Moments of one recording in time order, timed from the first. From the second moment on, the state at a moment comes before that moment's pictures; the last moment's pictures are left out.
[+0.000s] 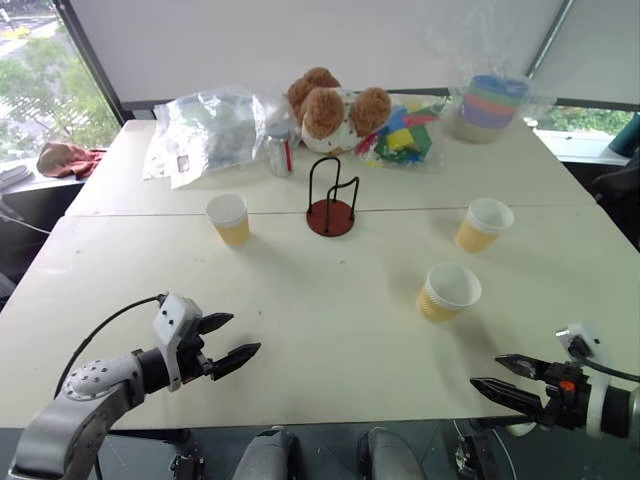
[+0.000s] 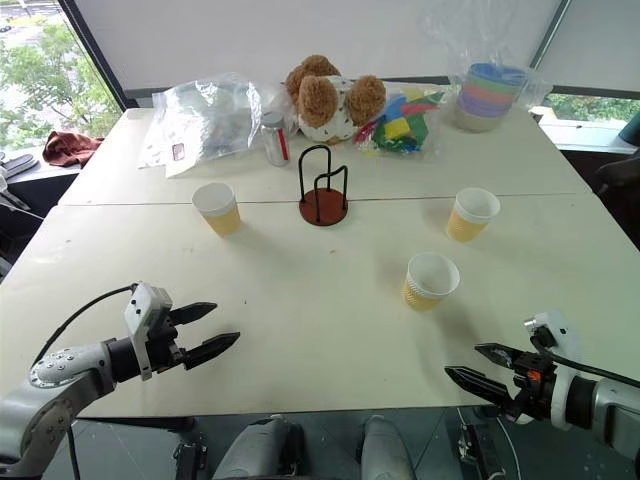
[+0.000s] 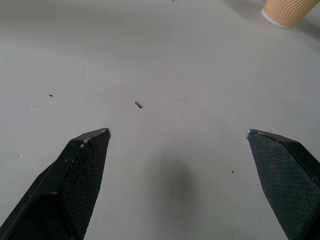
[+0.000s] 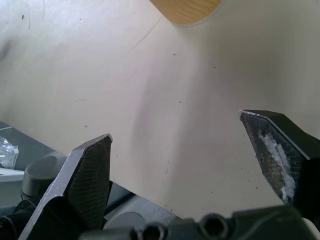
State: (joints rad) left arm 0.20 0.66 0.17 -0.44 -0.58 0.56 -0.78; right arm 0.48 -0.84 -0.56 -0.48 0.75 0.87 0.89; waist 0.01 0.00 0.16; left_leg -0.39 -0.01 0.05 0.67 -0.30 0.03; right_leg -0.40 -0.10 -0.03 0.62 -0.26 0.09
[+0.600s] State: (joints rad) left arm 0.14 0.64 0.17 -0.43 -0.57 0.56 -0.74; right arm 0.47 -0.84 -0.55 -0.44 0.71 0.86 0.90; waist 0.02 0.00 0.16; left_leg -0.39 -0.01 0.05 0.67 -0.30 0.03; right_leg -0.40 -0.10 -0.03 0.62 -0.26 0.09
